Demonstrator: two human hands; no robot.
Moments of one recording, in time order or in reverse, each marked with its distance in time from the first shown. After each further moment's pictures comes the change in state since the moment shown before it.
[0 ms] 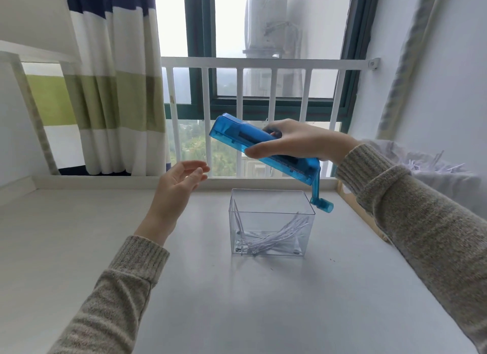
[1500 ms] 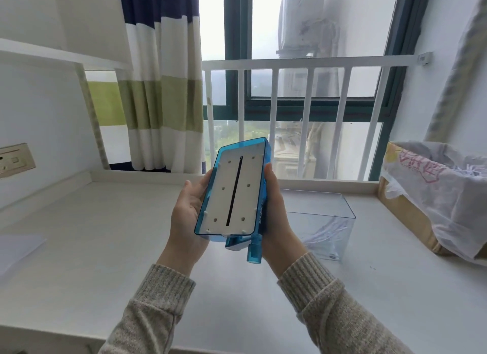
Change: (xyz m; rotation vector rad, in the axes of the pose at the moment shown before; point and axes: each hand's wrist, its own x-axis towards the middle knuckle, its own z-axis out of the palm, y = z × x) left_hand -0.054 -0.003 -0.021 -0.572 -0.033 -0.188; right_hand -0.006 -0.057 0.177 1.686 0.078 0.039
